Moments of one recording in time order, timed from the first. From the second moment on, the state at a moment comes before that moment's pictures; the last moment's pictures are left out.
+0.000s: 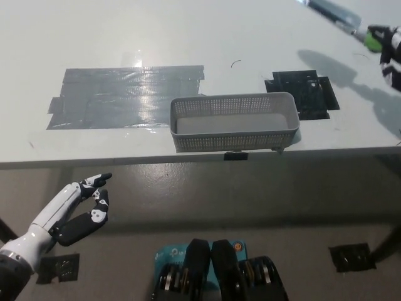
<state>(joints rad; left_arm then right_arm) -0.15 0.47 -0.06 -0.31 0.07 0.40 -0.31 -0.81 -0.69 0.49 0.65 -0.85 -0.29 -0.40</state>
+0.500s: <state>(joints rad) -0.15 0.48 -0.07 -0.31 0.08 0.40 -0.31 -0.74 -0.79 0.54 0.48 -0.97 -0.43 -0.59</state>
